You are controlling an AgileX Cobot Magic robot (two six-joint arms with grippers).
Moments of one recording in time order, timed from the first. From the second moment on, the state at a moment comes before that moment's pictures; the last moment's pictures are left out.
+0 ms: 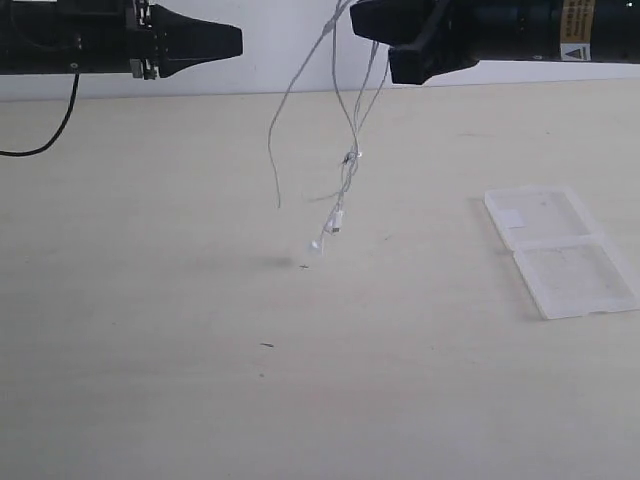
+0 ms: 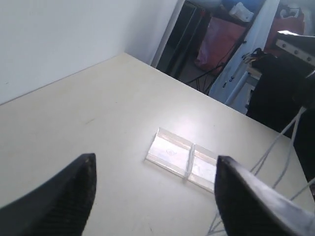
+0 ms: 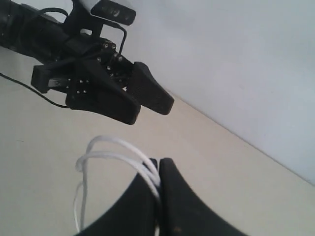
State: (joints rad) left arm 0.06 2.02 -1.36 -1.64 1.21 1.75; right arm 0.28 1.50 -0.95 -1.38 -0.67 1.15
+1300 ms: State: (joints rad) left arm -0.03 2.09 -1.35 -1.64 1.21 2.09; right arm 0.28 1.65 -1.06 -1.24 -0.65 1.13
